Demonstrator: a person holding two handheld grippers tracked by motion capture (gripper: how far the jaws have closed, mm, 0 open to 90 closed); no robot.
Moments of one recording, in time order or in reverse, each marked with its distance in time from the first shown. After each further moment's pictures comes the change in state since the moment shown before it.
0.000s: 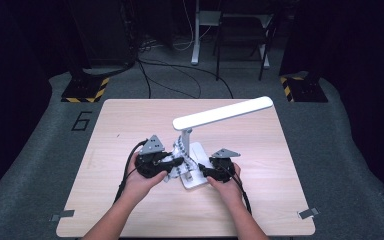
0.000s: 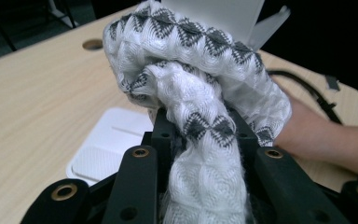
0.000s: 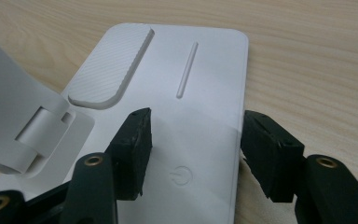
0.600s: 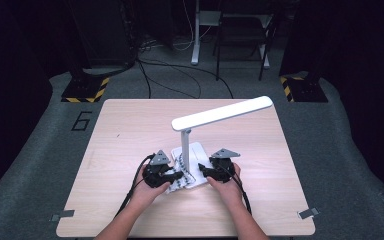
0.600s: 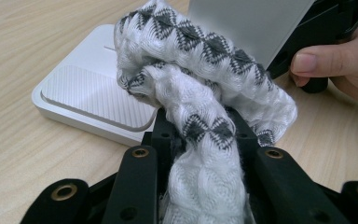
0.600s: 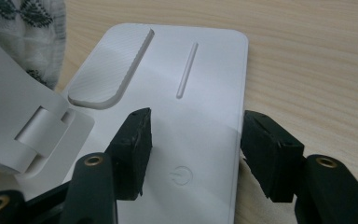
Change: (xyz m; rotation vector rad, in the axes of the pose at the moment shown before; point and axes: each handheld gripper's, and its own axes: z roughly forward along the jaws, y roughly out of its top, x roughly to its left) left arm 0.015 -0.055 0.042 0.129 -0.003 -0.049; right arm 0.000 0.000 0.000 -0.004 -0.005 -0.008
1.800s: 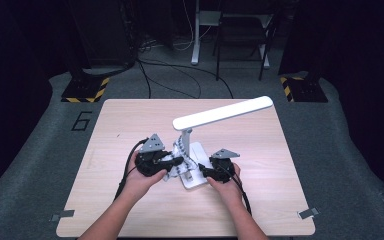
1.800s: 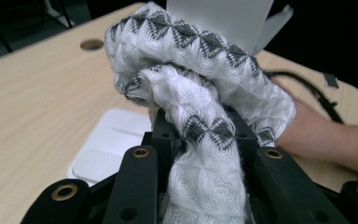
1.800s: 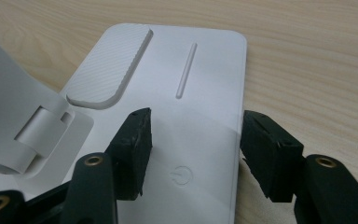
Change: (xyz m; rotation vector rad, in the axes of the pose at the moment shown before) left arm -0.018 0.072 -0.067 -0.147 -0.017 0.083; right arm 0.001 0.000 0.000 0.001 -0.009 -0.013
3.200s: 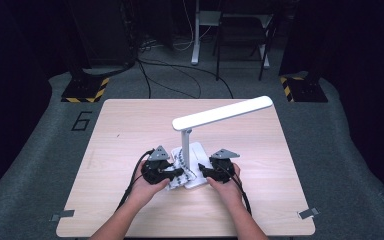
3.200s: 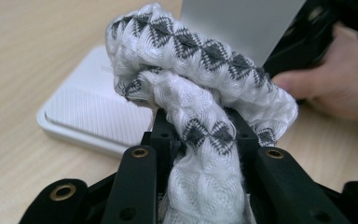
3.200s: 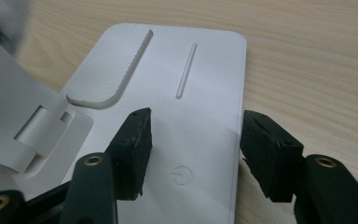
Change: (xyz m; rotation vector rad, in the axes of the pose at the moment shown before) left arm 0.014 -0.073 0.055 0.165 -0.001 -0.080; right arm 0.002 0.000 0.000 -0.007 -0.006 0.004
